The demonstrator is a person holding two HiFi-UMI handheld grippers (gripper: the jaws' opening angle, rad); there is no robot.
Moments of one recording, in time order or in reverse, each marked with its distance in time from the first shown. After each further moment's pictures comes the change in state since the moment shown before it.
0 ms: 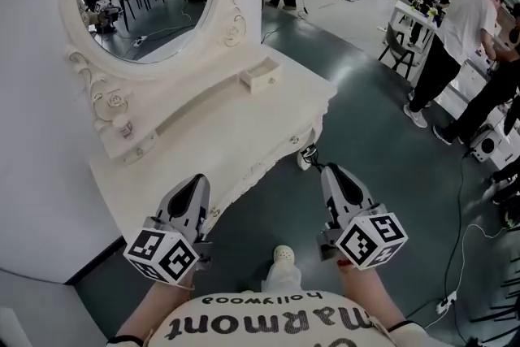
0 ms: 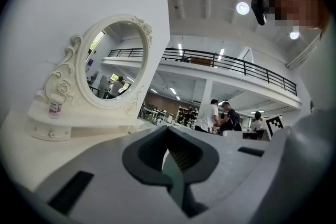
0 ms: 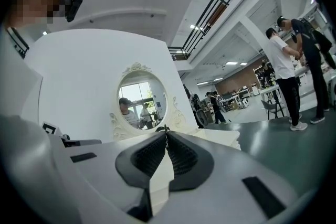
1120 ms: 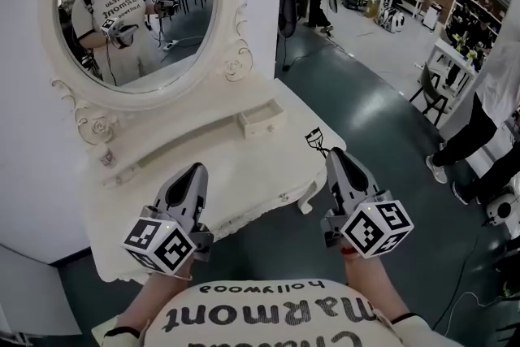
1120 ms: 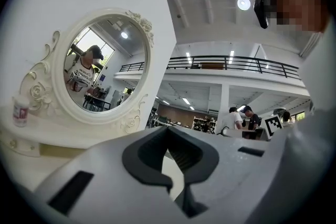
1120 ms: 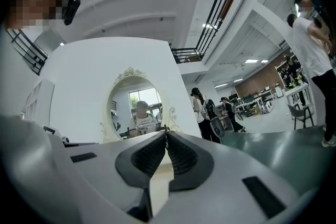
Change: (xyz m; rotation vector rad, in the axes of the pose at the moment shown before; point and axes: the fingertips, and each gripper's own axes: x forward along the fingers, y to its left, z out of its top) left arm 0.187 0.006 0.039 0.038 -0.144 0.167; right arm 0.169 -0.144 0.092 -0.029 -0.036 0.215
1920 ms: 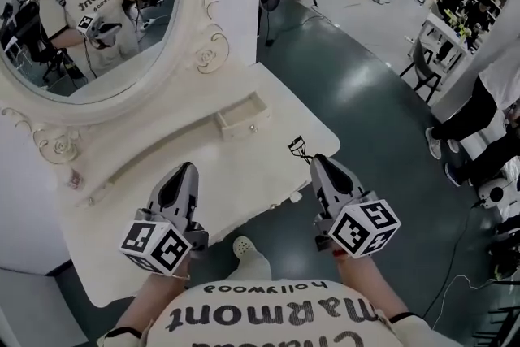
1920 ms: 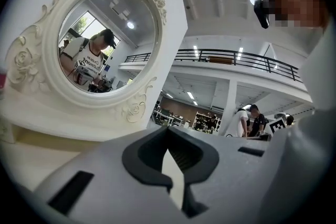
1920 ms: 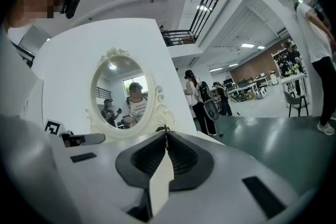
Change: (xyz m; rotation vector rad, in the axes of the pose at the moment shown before) left arm 0.091 0.042 -0.051 -0.067 0.075 0.038; right arm 0.059 -0.071 -0.066 0.049 0.179 -0.026
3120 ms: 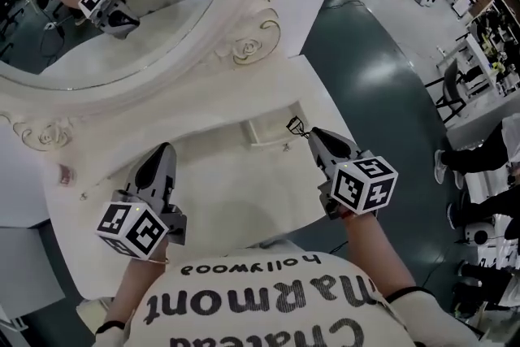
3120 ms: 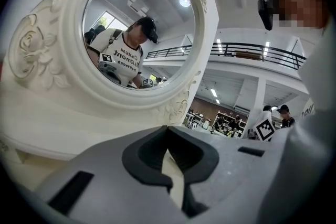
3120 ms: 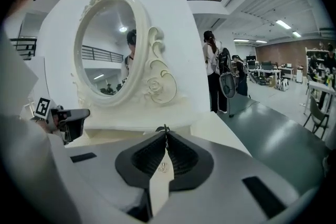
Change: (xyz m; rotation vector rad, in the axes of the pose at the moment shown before) left arm 0.044 0.156 0.005 -0.093 0.056 0.229; right arm 0.209 -0.037 -0.059 -0.135 0.445 0.127
